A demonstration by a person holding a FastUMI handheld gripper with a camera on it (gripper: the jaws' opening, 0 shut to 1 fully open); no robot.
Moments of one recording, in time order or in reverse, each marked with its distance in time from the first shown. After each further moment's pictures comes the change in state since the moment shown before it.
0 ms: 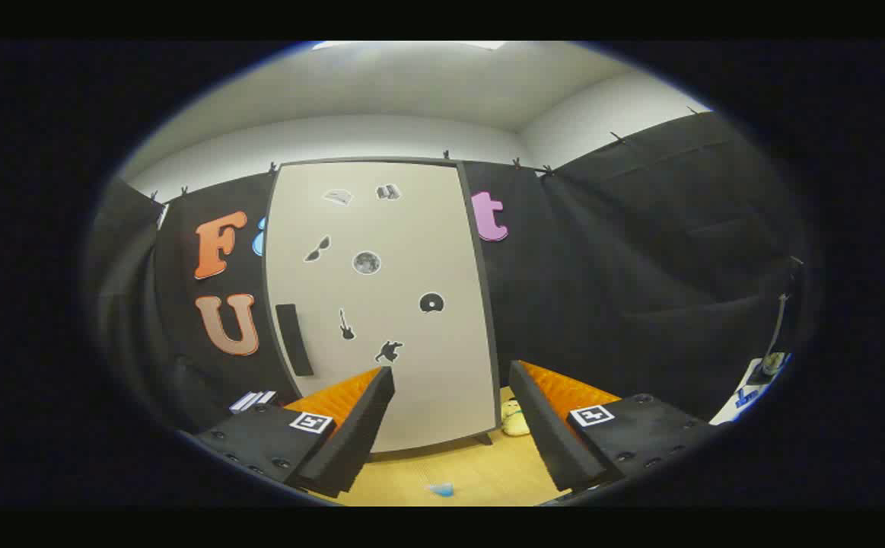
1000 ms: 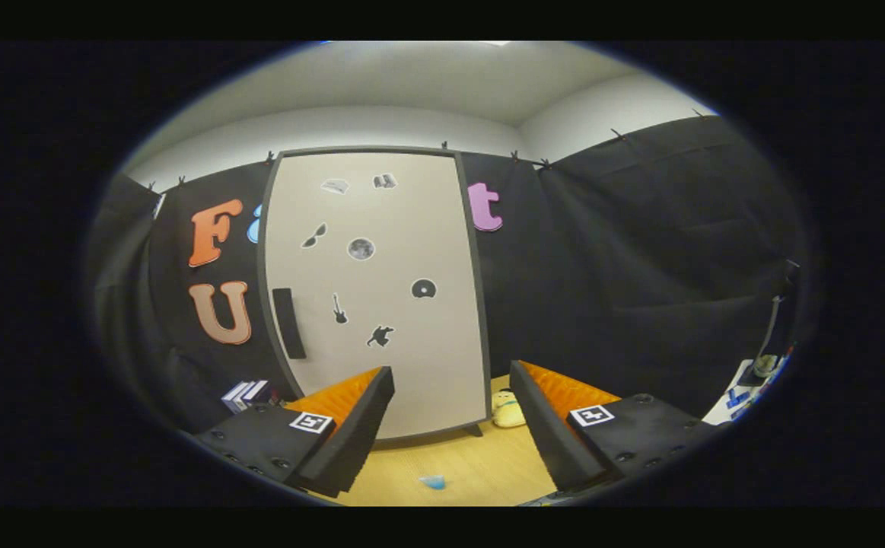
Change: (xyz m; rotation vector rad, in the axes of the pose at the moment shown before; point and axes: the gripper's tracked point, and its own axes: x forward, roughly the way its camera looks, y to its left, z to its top) arm -0.006 0.003 -0.016 -0.010 0.050 -0.007
